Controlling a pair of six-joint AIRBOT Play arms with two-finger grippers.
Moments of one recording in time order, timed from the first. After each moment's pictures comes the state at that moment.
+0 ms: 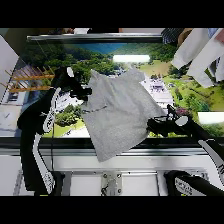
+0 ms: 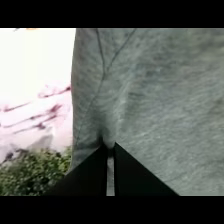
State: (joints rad) left arm -0.15 -2.10 1.93 1.32 -1.42 -1.64; right arm -0.01 -1.23 0.53 -0.91 0.75 1.55
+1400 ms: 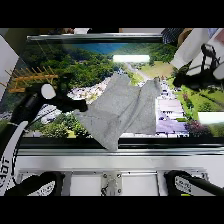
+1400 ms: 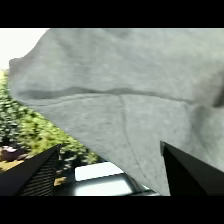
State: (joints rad) left arm -0.17 -1.26 1.11 1.32 -1.15 -1.65; right arm -0.16 -1.23 1.27 -1.38 1.12 1.59
